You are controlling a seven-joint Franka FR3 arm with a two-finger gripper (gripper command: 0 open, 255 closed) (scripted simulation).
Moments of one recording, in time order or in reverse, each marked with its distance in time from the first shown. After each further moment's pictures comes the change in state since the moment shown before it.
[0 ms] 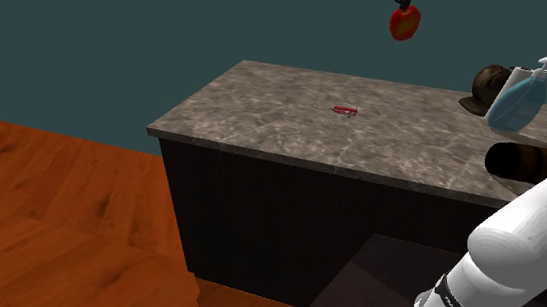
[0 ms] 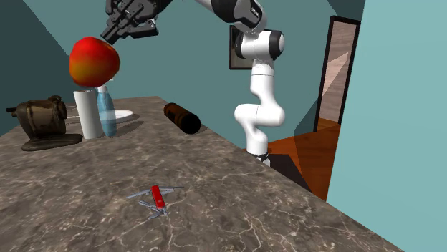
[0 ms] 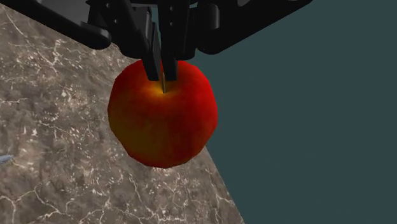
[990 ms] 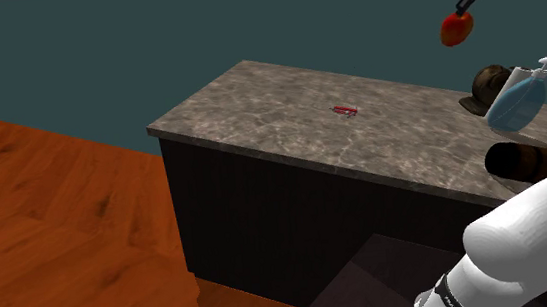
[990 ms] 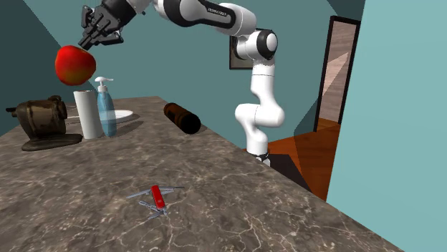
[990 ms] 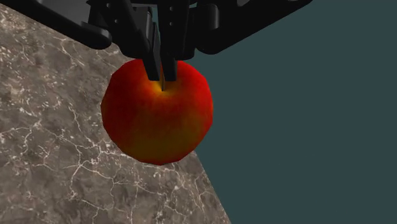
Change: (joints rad) arm -0.108 -0.002 -0.260 -0.031 0.218 0.184 -0.391
